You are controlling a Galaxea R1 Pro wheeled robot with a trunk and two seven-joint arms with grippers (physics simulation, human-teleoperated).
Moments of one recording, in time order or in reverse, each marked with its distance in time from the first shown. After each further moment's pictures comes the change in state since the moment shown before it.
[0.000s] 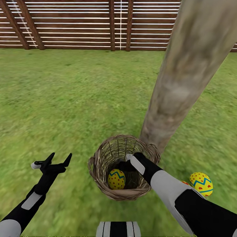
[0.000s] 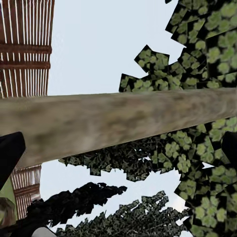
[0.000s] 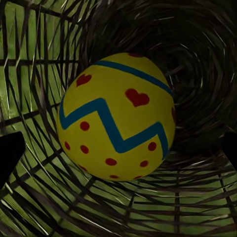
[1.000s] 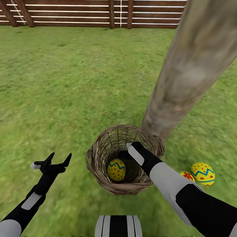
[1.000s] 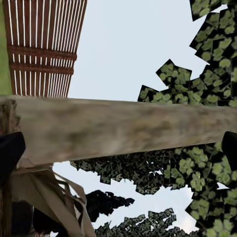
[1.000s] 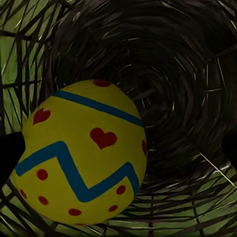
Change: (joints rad) left arm 0.000 -0.002 0.006 0.004 0.000 0.000 0.001; right arm -0.058 0.000 0.007 -0.131 -0.006 0.040 -0.189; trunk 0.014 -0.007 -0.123
